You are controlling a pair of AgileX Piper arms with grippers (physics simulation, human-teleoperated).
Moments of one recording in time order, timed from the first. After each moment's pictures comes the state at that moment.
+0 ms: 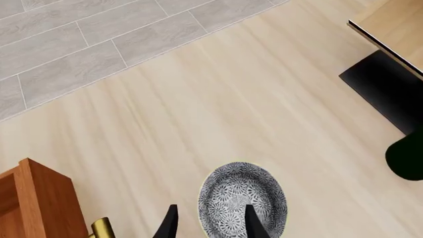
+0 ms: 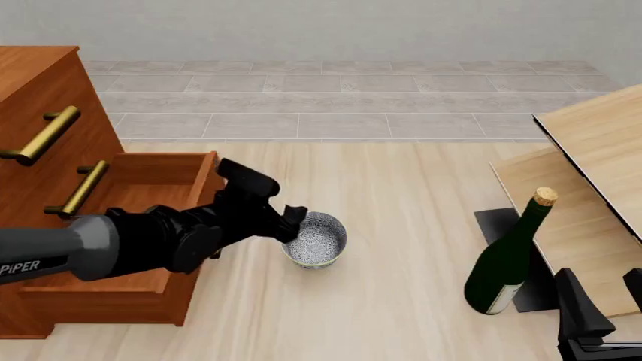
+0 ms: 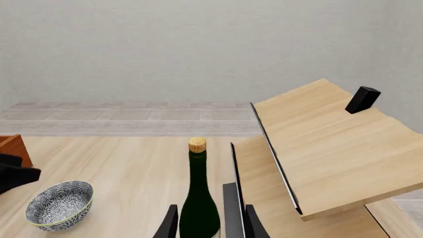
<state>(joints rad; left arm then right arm) -0.56 1.64 -0.81 -0.20 -0.01 0.00 0.01 0.00 0.00 0.00</state>
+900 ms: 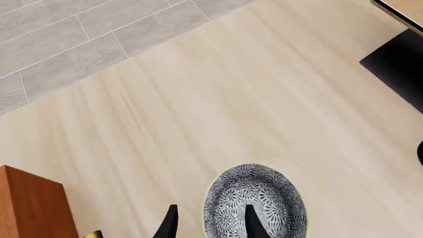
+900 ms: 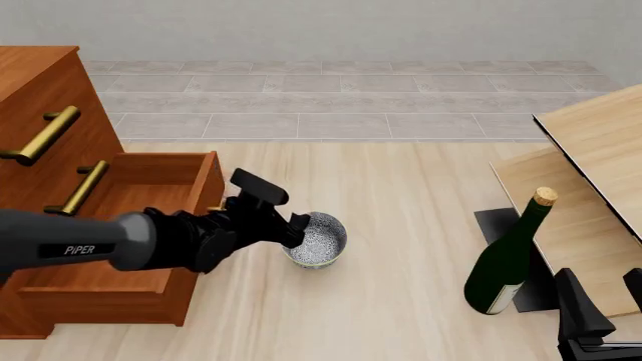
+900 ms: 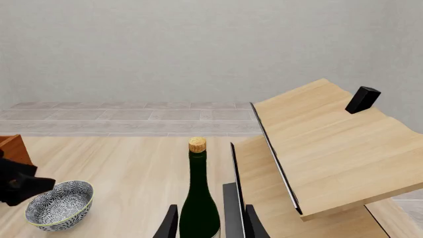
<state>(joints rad) -0.55 1.78 -0.85 -0.28 0.03 0.00 0.01 0.00 0.00 0.00</state>
